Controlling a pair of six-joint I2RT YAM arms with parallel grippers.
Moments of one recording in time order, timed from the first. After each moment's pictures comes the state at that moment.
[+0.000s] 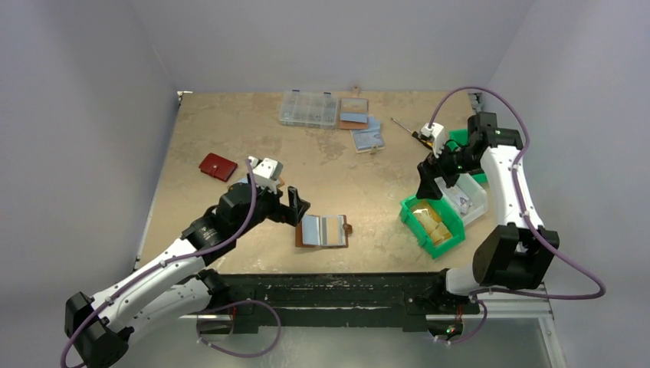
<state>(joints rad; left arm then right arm) -0.75 0.79 0.64 -0.20 -0.11 -0.34 -0.14 1.45 1.35 -1.27 -0.63 -0.91</state>
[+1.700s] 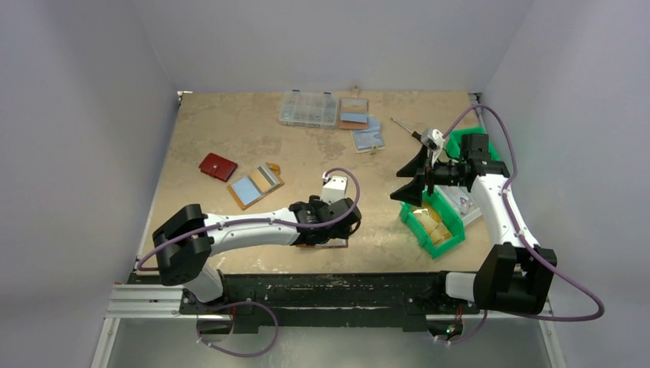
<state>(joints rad) -1.17 1.59 1.07 -0.51 -0.54 -0.86 -0.11 1.28 1.01 -0.80 -1.25 -0.72</state>
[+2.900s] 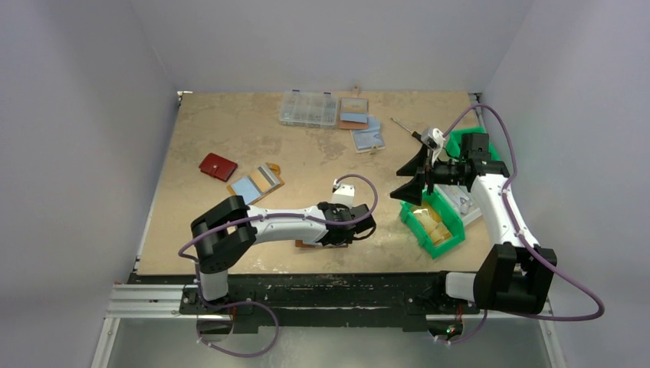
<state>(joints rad) -1.18 1.85 1.21 -0.64 -0.57 -0.97 -0.11 1.28 1.01 -0.77 -1.25 -0.70</state>
